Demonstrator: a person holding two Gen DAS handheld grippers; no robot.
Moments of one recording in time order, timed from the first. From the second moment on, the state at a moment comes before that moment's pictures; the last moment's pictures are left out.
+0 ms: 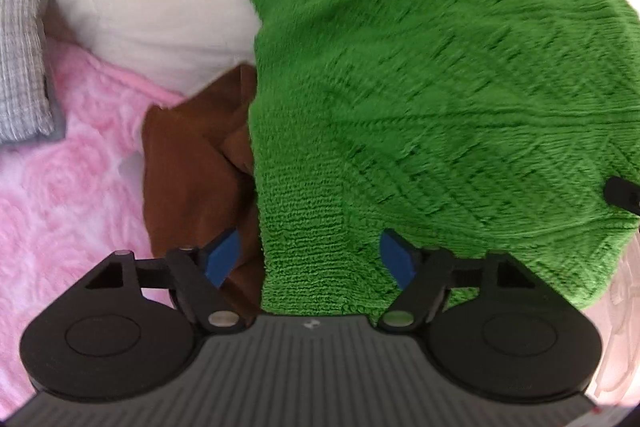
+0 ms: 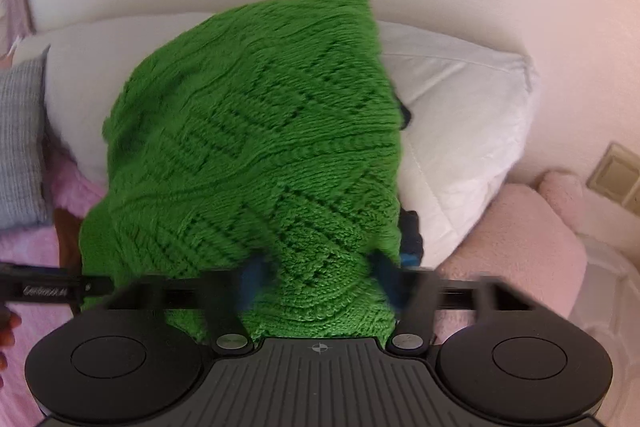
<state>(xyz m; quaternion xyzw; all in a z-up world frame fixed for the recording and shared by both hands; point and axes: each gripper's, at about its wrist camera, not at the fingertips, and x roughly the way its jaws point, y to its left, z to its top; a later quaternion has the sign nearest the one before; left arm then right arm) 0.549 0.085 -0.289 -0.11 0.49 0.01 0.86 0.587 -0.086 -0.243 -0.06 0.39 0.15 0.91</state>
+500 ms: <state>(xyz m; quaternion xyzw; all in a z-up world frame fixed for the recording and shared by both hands) 0.476 0.116 -0.220 -0.19 0.40 -0.02 0.90 0.504 -0.042 -0.151 -0.07 0.28 0.30 0.91</state>
